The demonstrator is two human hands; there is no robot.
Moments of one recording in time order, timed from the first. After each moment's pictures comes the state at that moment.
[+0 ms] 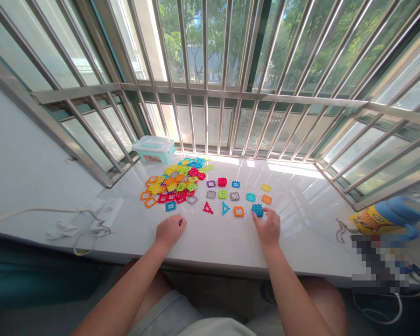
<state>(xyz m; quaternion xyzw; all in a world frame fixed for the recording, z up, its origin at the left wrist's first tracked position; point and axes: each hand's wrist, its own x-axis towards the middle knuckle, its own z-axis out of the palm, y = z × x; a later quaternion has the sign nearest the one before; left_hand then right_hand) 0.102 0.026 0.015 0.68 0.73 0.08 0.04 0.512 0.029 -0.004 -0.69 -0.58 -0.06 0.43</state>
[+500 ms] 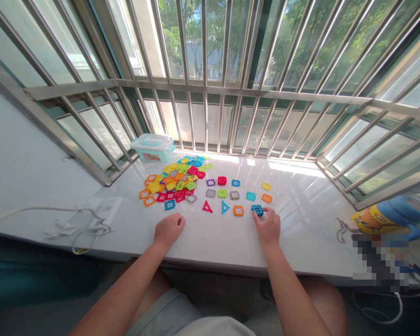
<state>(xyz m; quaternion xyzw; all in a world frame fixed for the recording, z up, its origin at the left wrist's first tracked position) 0.102 0.026 0.013 0.68 0.73 0.08 0.03 0.522 0.035 -0.018 -0.72 -0.57 -0.04 0.40</state>
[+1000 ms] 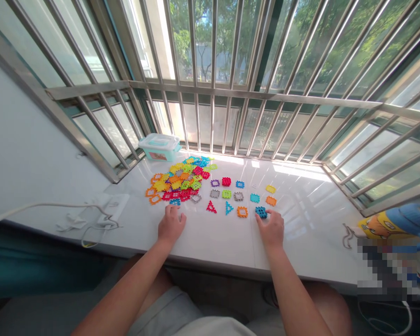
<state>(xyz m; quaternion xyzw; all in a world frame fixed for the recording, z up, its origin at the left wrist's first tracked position) 0.101 0.026 0.012 0.62 0.76 0.20 0.00 0.520 0.034 -0.016 -0.70 -0.60 -0.06 0.38</state>
